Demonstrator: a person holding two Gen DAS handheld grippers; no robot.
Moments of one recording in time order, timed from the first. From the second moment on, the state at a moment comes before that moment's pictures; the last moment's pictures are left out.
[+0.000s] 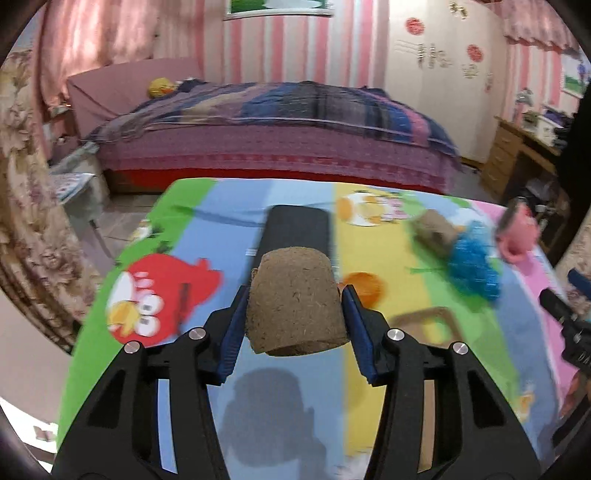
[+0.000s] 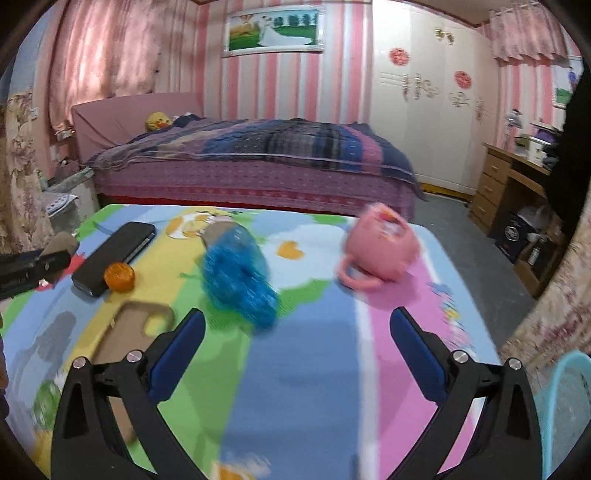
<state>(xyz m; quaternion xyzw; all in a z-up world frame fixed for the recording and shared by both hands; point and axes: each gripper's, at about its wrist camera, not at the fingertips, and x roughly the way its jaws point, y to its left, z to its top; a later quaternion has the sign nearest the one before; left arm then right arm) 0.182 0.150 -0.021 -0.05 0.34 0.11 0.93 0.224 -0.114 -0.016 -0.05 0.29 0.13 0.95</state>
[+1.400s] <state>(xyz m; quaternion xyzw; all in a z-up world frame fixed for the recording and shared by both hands) 0.173 0.073 0.014 -0.04 0.31 0.05 0.95 0.147 -0.242 0.019 -0.06 0.27 0.04 0.96</state>
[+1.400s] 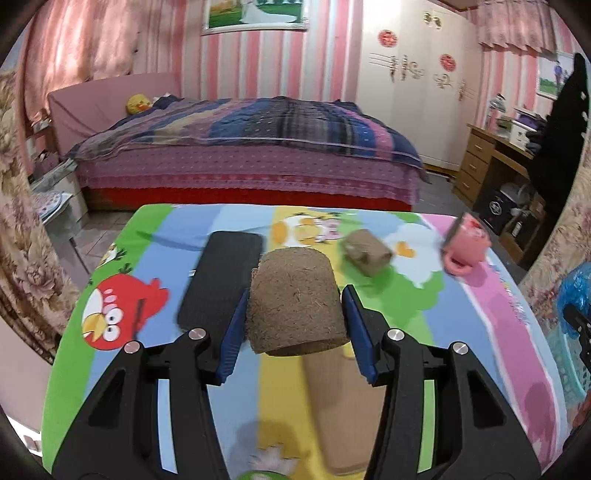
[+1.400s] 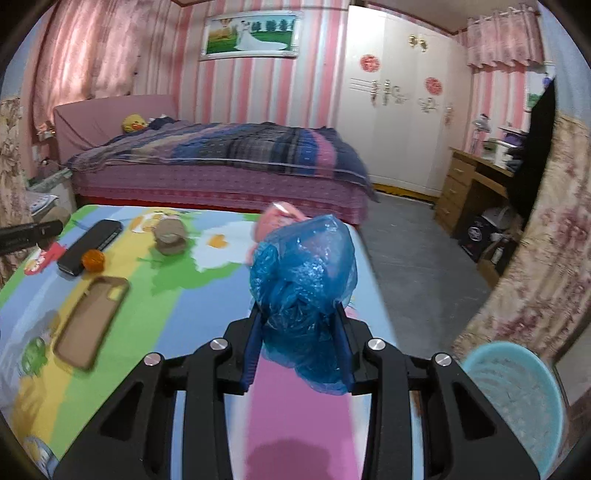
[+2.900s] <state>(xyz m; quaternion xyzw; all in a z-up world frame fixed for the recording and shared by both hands) 0.129 -0.345 -0.026 0.05 0.32 -0.29 0.90 0.019 -0.531 -0.012 0.06 0.25 -0.20 0.95</state>
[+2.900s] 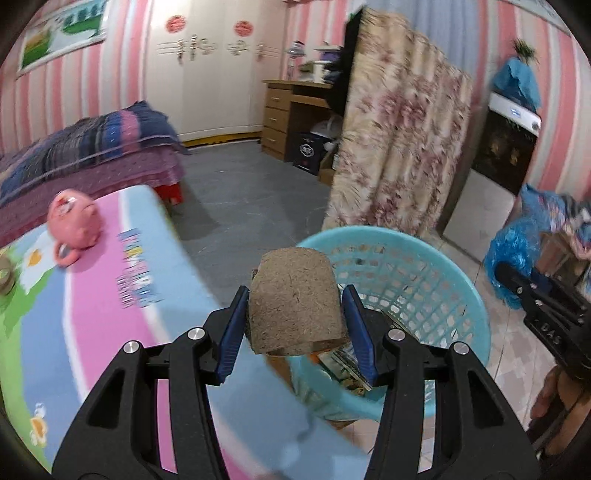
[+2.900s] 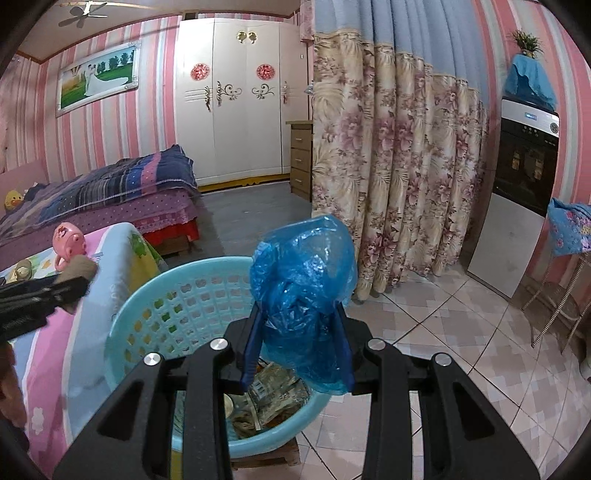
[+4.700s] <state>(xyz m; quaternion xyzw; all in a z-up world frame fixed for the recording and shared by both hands) 0.119 -0.107 0.041 0.04 0.26 -0.07 0.96 0.065 -0.422 0.022 0.04 0.21 -0.14 0.97</state>
